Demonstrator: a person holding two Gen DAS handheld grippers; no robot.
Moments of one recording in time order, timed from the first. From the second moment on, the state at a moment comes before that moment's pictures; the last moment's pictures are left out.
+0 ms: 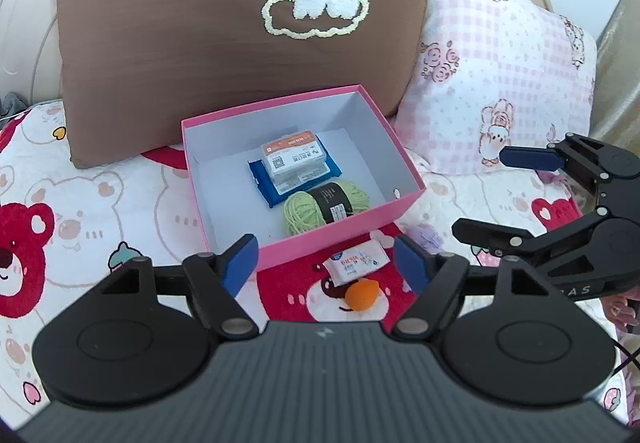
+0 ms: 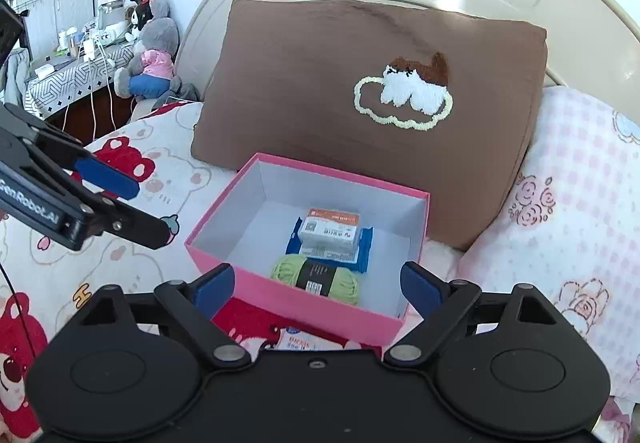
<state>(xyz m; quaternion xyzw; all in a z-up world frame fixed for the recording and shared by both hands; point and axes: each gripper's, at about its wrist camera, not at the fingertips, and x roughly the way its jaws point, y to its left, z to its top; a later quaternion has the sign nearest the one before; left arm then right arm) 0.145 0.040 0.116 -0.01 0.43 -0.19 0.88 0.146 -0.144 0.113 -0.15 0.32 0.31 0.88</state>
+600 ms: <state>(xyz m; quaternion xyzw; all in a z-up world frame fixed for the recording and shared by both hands) 0.108 0.046 0.099 -0.01 0.44 -0.23 0.87 0.100 -0.149 0.108 -0.19 0.27 0.31 0.89</state>
